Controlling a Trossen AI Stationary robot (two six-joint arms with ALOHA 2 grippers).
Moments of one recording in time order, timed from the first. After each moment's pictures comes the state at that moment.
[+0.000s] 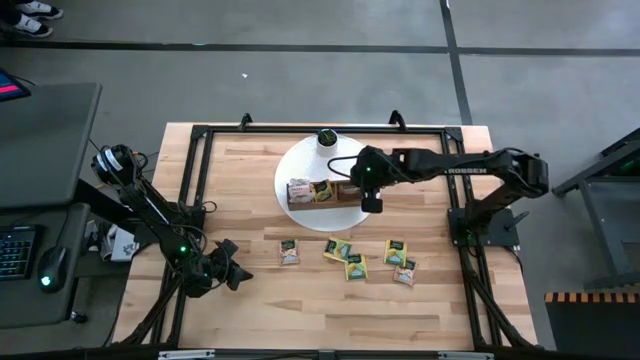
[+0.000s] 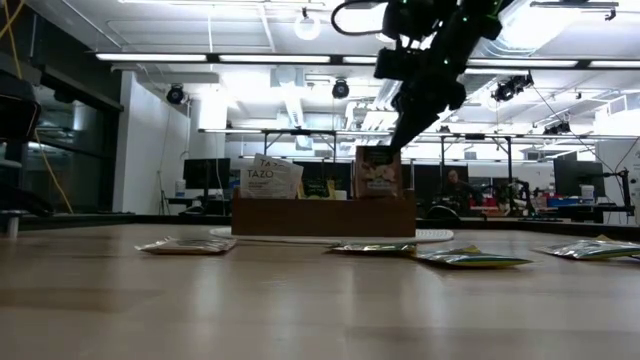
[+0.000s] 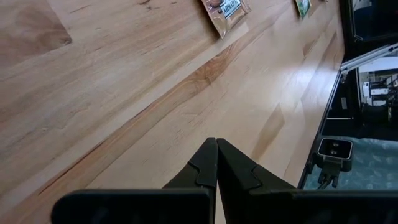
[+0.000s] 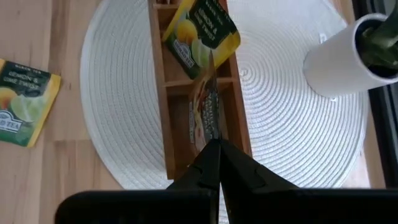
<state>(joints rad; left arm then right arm) -0.98 1.28 0.31 0.13 -0.62 -1.87 -0.23 1.51 1.08 -0.56 0.06 -0.22</state>
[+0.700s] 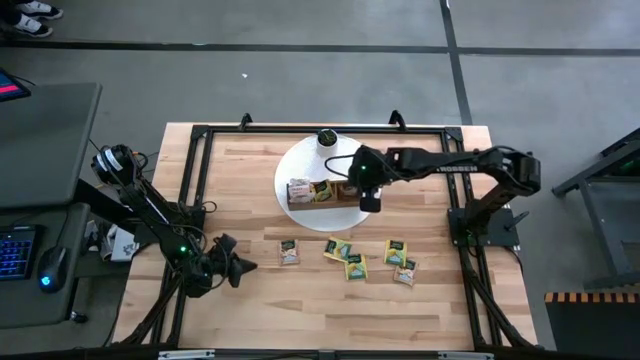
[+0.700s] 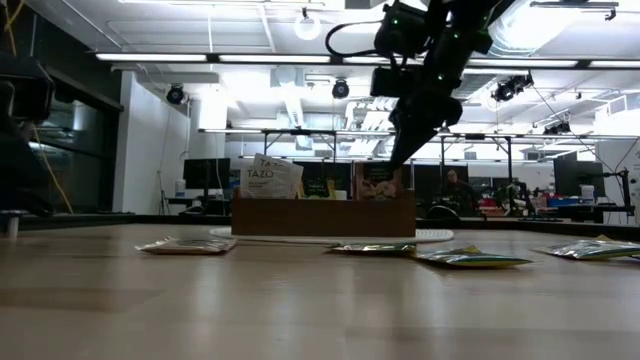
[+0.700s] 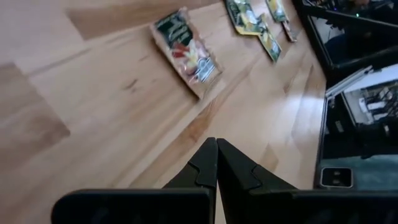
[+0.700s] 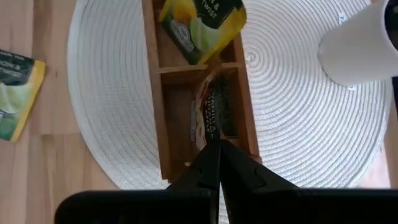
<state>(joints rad) -0.98 1.28 0.31 0.13 -0.82 -1.72 -0.26 1.57 1.08 -0.56 0.03 -0.24</state>
